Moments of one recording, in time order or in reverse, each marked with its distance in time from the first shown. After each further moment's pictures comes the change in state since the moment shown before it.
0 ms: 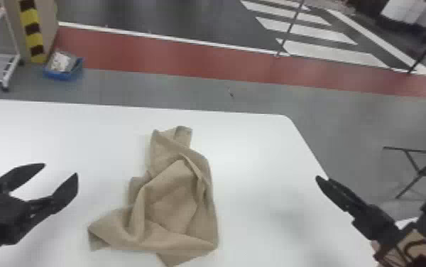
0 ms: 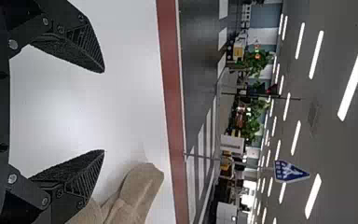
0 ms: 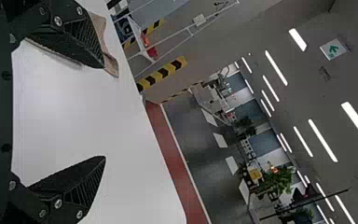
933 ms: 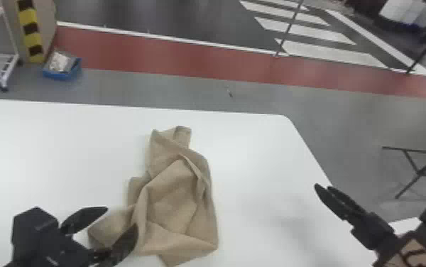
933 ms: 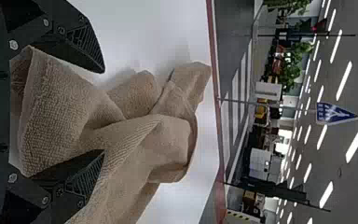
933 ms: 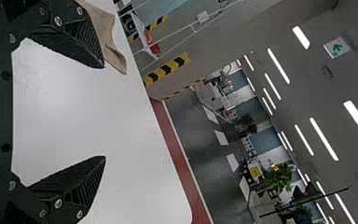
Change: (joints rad) left arm 0.091 0.023 -0.209 -0.158 -0.066 0.141 0.012; right arm 0.042 0.009 0.006 0.015 -0.004 -0.054 0.000
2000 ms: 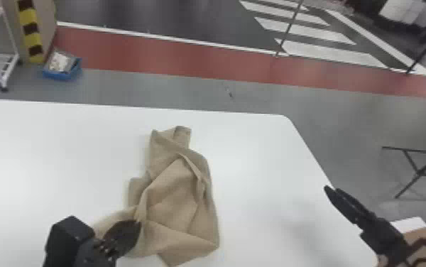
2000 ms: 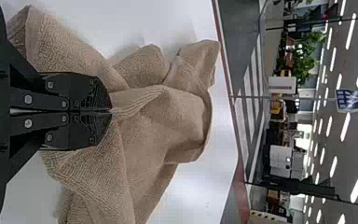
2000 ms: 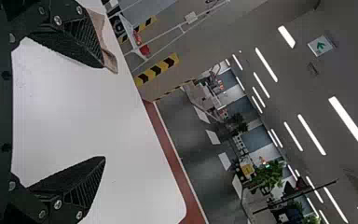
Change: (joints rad) left arm -0.009 -0.011 -0.091 -0.051 -0.117 0.104 0.077; right arm 0.005 -0.001 -0.044 0.029 -0.046 -0.009 0.027
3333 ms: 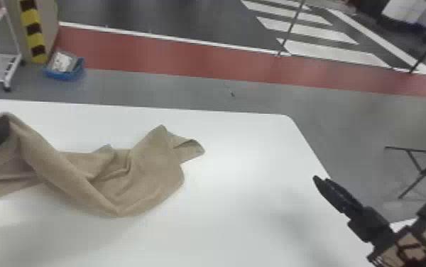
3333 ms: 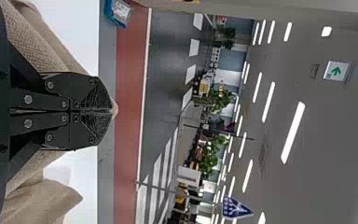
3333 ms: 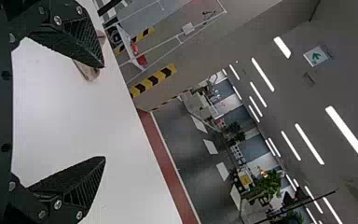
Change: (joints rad) left arm 0.072 0.041 0.527 -0.184 0.406 -0.129 0.106; right arm -0.028 0.002 0.082 -0.010 -0.015 -0.019 -0.047
